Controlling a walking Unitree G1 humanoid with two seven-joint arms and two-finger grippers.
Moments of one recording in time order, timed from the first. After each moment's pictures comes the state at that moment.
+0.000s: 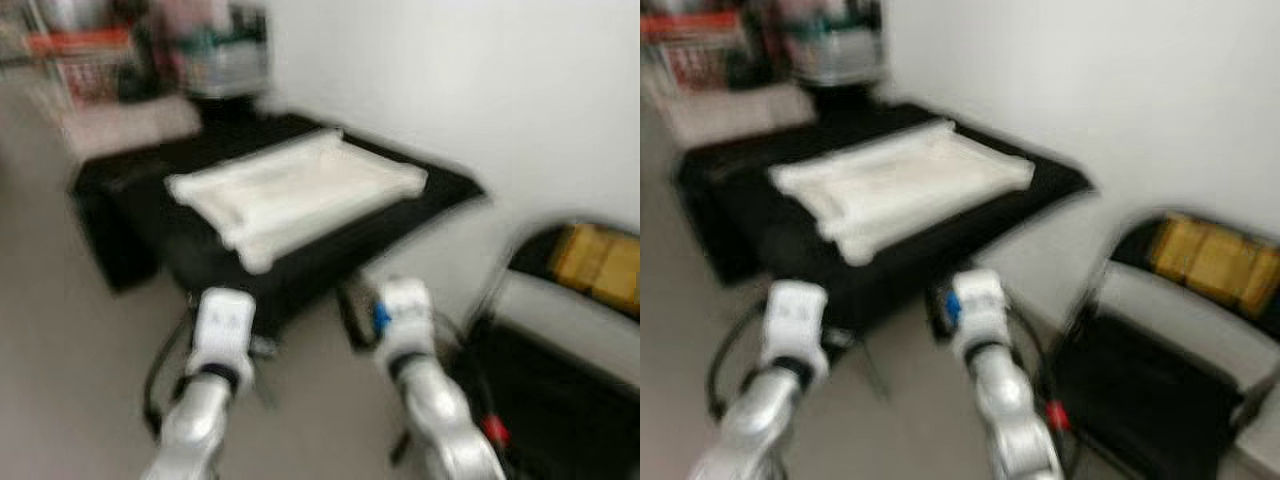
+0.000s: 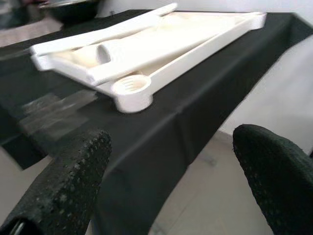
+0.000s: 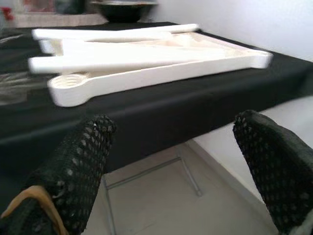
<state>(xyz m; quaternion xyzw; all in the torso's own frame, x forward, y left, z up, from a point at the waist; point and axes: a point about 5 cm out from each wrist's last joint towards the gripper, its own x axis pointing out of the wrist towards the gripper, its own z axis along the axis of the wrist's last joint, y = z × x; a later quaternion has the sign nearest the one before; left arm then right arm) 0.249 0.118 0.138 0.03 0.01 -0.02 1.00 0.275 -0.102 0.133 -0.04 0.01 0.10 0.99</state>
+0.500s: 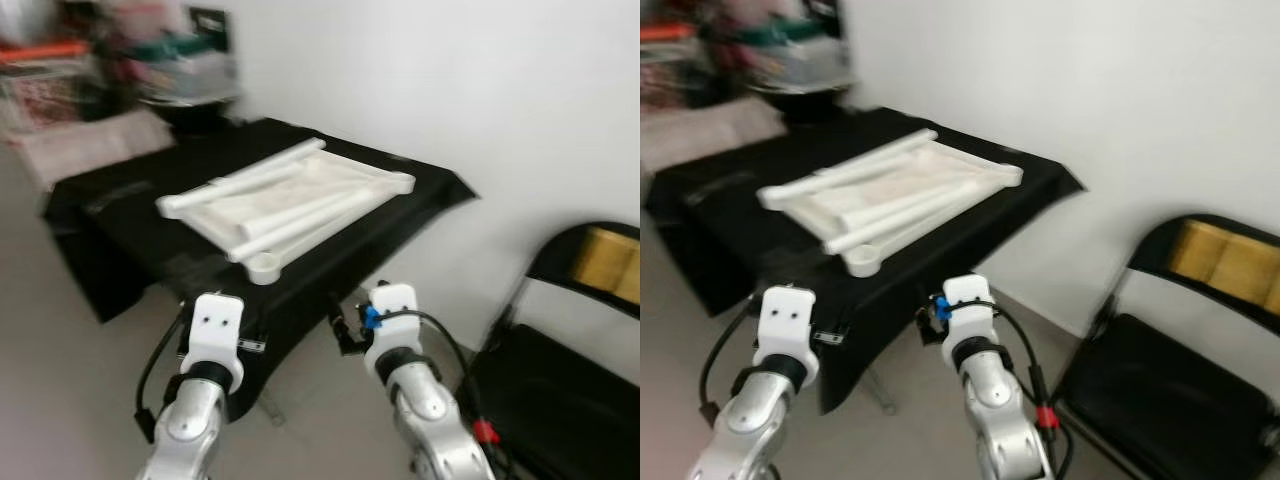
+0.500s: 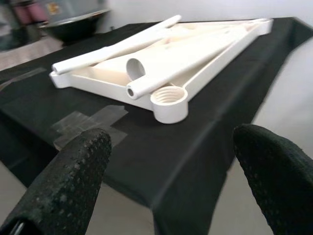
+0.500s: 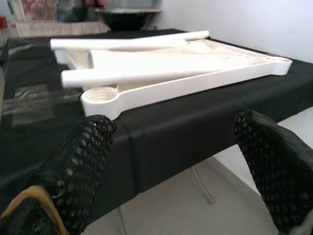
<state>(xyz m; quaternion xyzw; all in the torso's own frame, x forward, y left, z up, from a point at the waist) 0.253 0.114 0.146 0.04 -0.01 -0.04 1.00 0.277 -0.108 0.134 -0.05 0.01 0.09 1.00</state>
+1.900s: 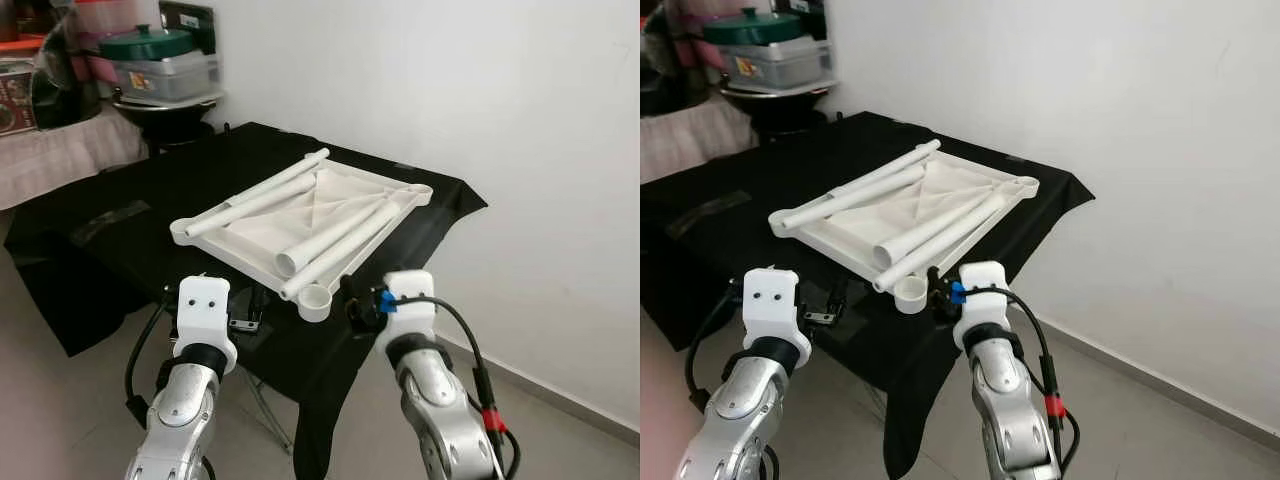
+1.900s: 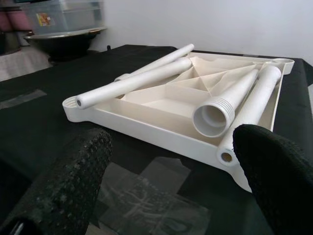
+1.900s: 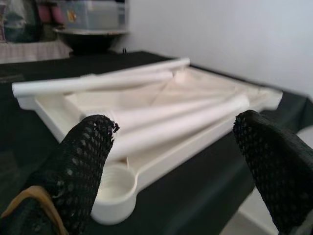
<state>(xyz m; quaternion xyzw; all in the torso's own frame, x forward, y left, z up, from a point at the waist) 0.258 0.127 0.165 0.01 -0.05 -0.01 1.00 0.297 -0.110 0.165 -0.04 -0.05 0.08 0.99</state>
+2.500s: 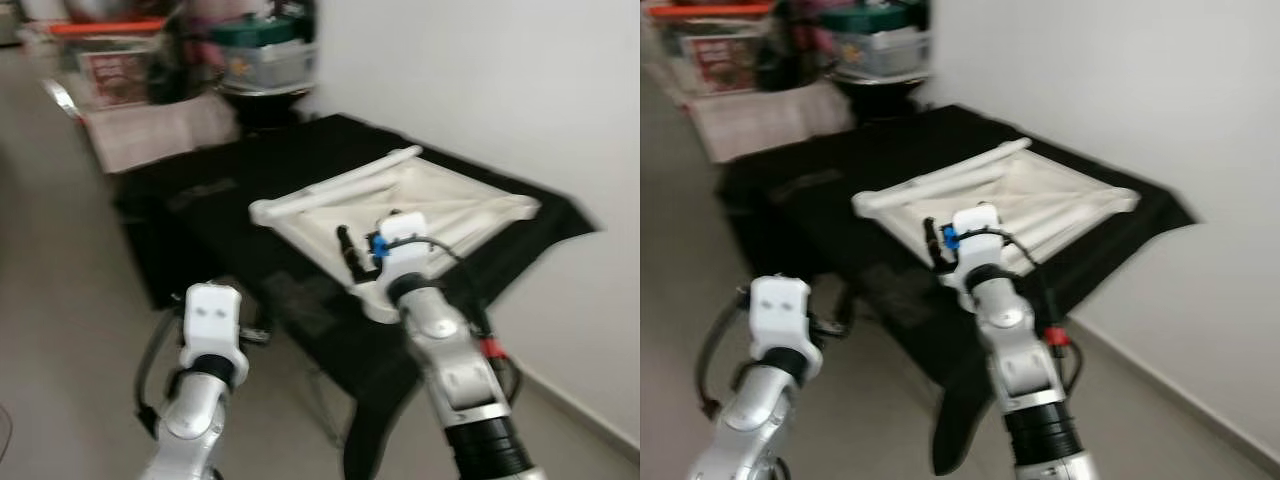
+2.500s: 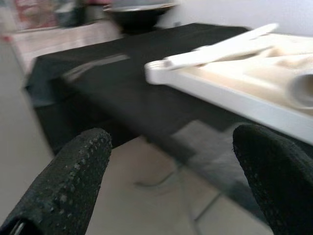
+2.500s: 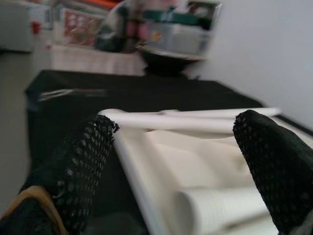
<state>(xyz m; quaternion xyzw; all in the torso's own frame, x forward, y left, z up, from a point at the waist) 0.248 0.129 0.154 0.02 -0.02 0.01 1.00 0.336 -0.097 0.198 -0.09 -0.07 0.11 0.99</state>
